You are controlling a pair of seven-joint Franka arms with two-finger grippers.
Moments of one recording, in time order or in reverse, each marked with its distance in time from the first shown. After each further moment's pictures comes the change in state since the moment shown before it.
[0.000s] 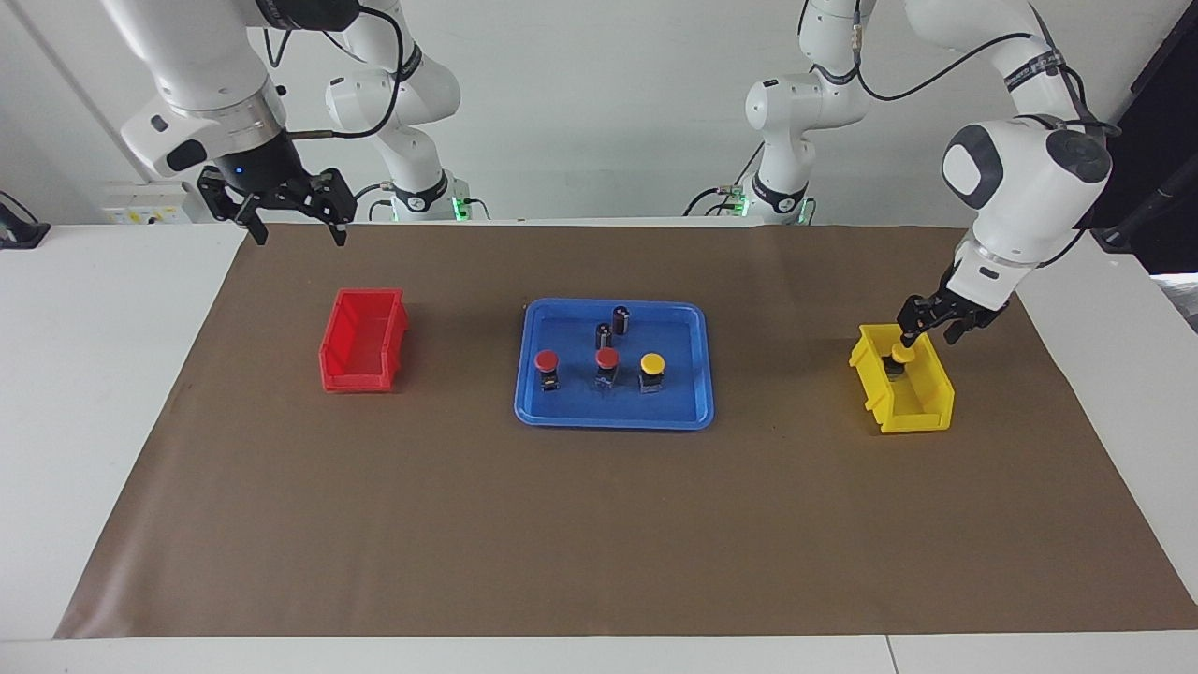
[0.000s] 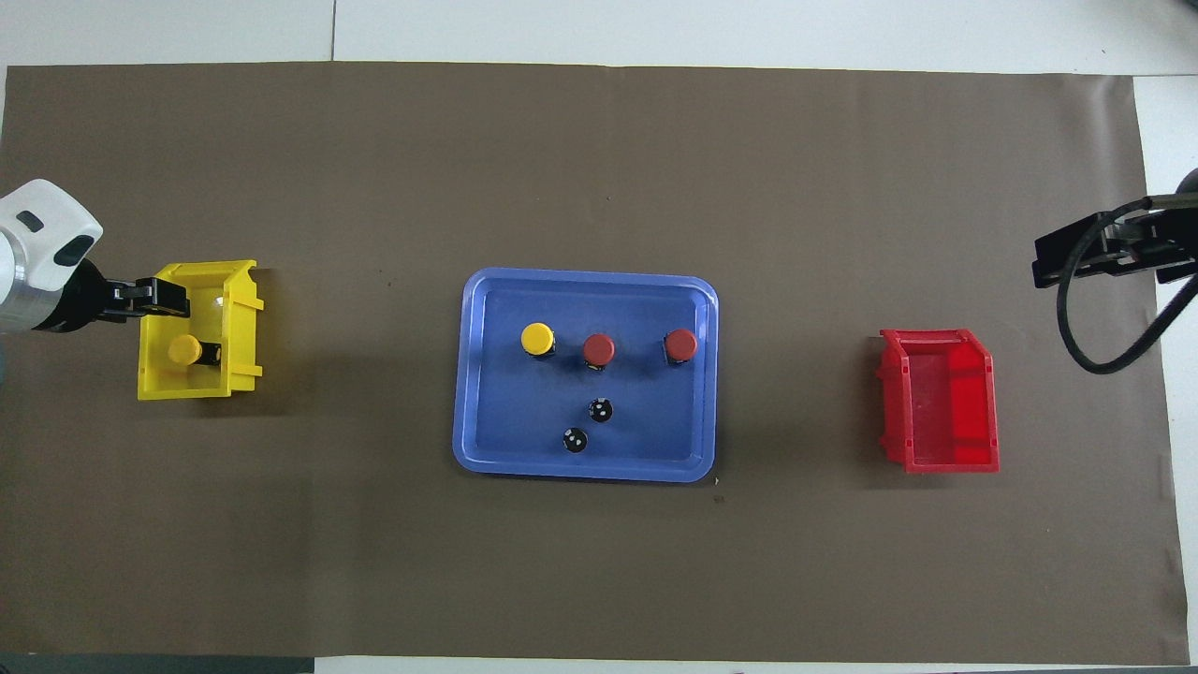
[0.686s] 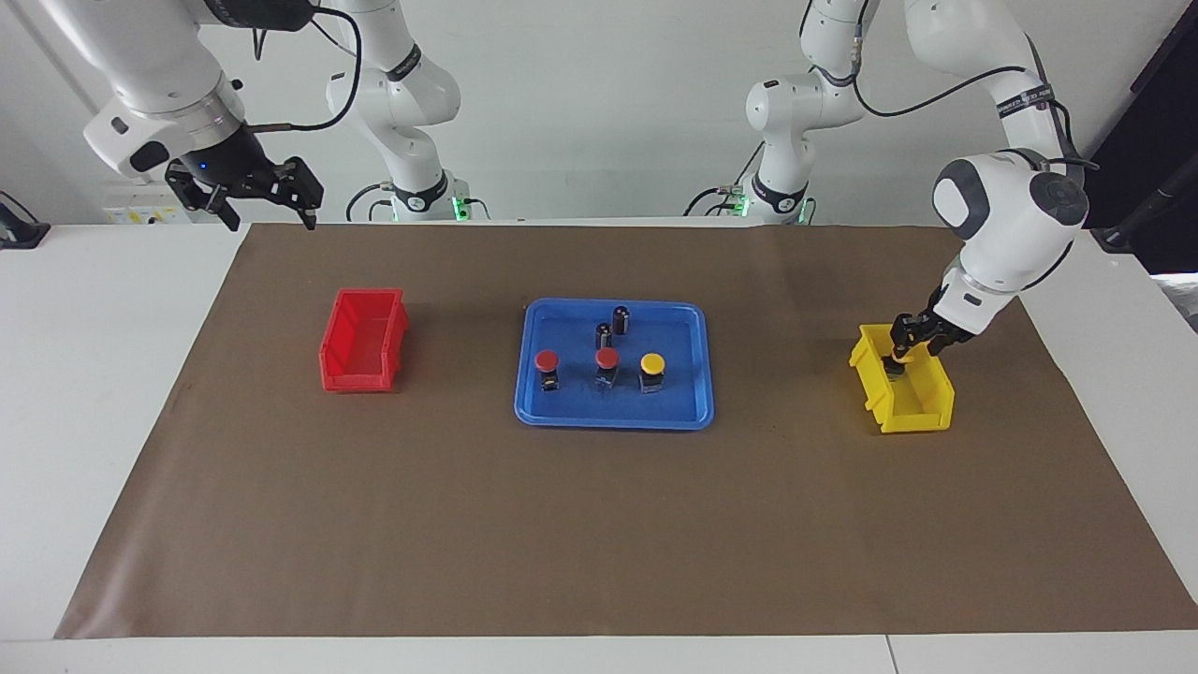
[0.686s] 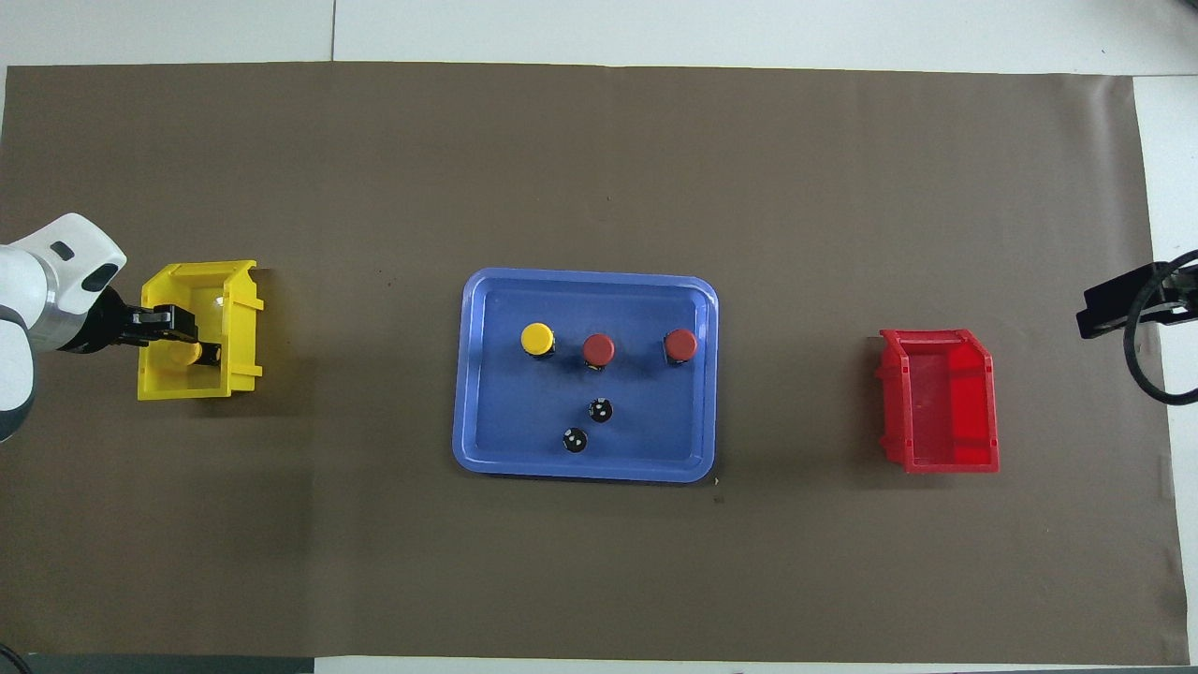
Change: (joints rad) left arm 0.044 0.019 0.001 -0.086 0.000 0.057 0.047; right arm -0.135 -0.066 0.106 -0.082 -0.003 -0.056 -0.049
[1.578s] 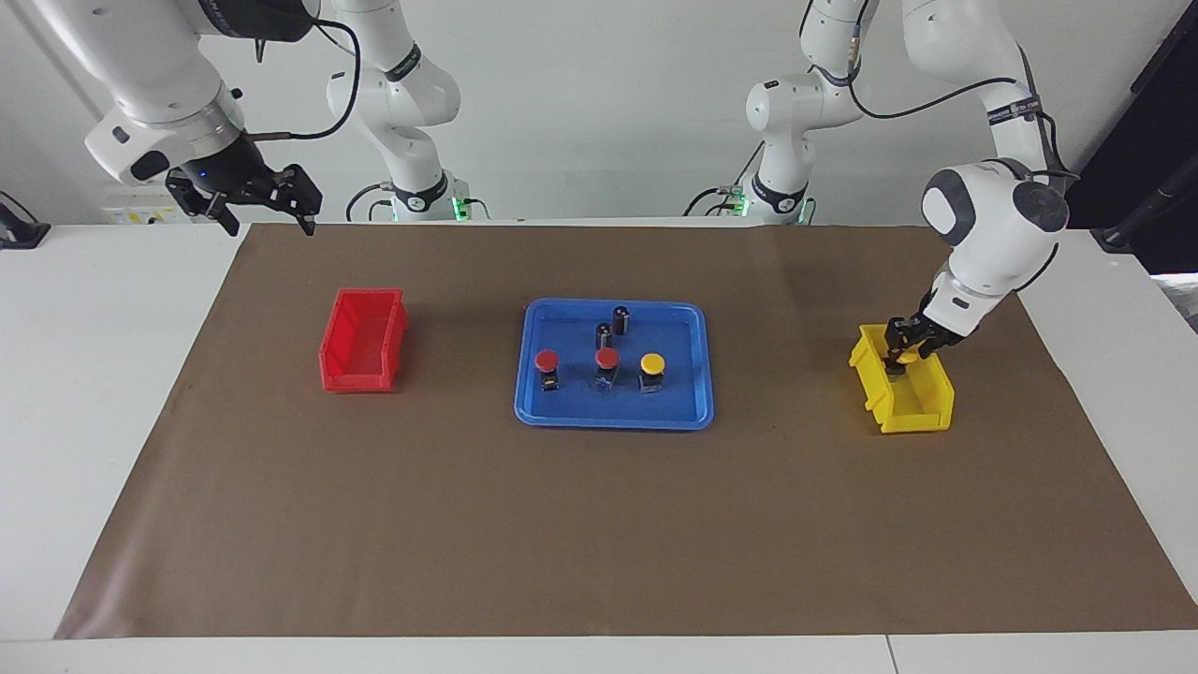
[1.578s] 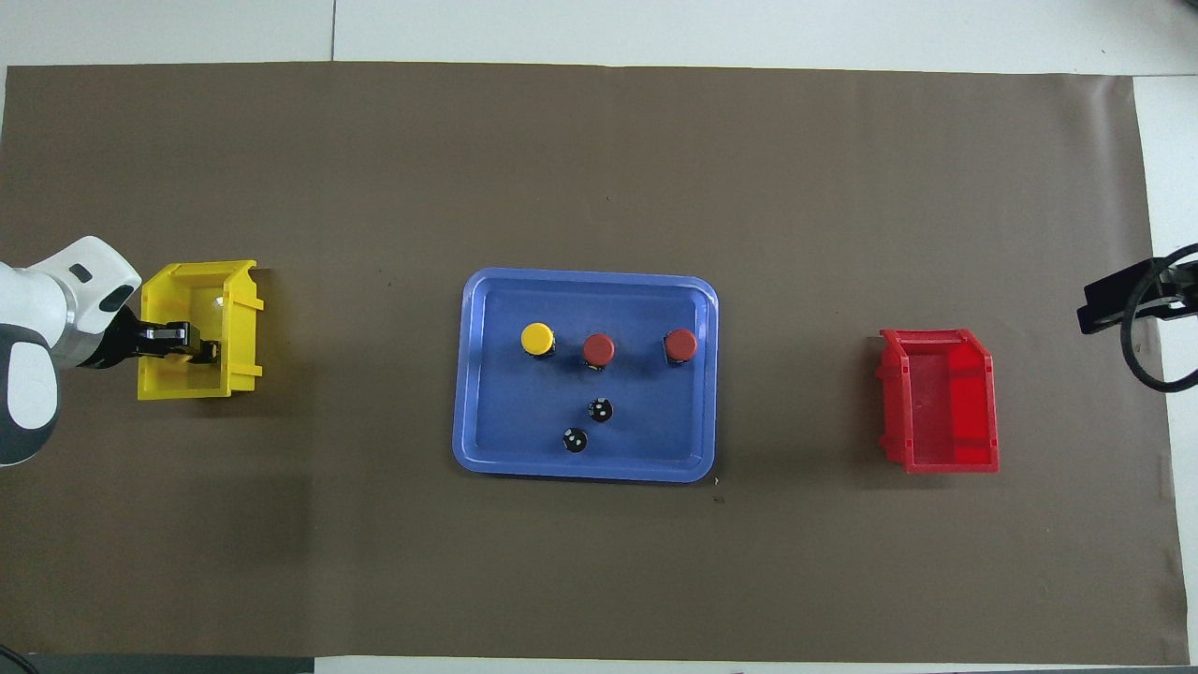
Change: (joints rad) left arm 0.005 -0.006 -0.003 -0.067 0.000 0.071 0.013; right arm -0.032 0.019 0.013 -0.001 -0.002 0.006 0.000
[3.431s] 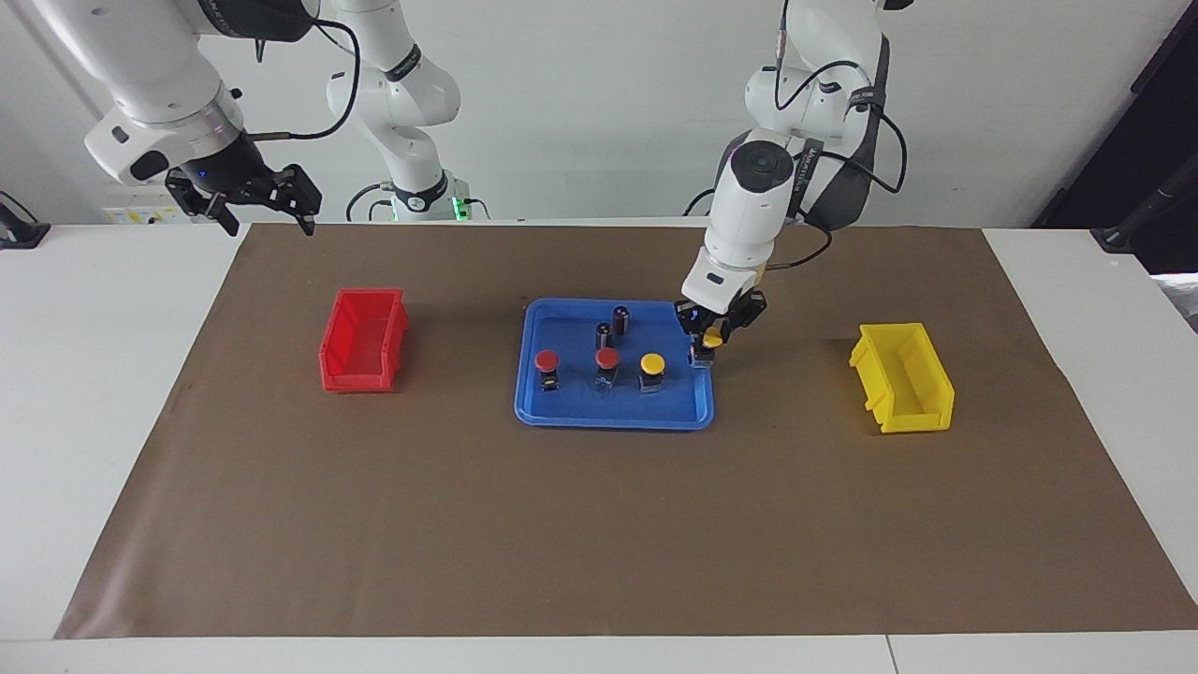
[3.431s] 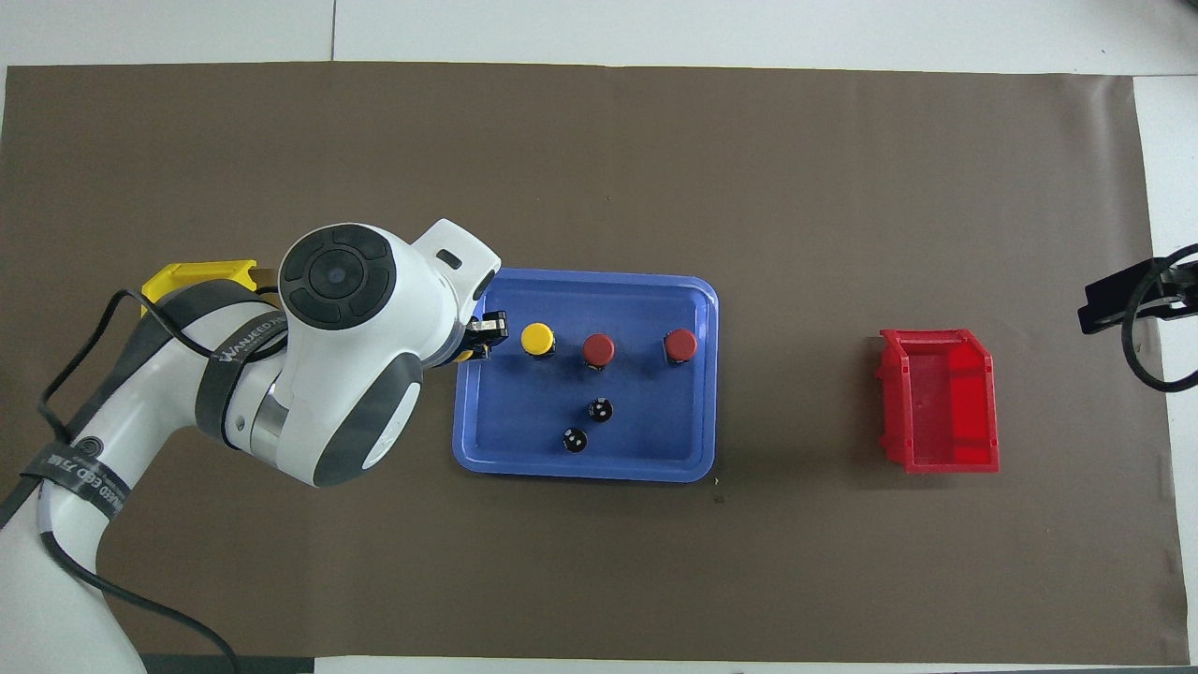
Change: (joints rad) left arm -0.625 0.094 -0.037 0.249 0.019 -0.141 -0.757; right arm 0.000 0.000 -0.001 0.000 0.000 0.000 0.000
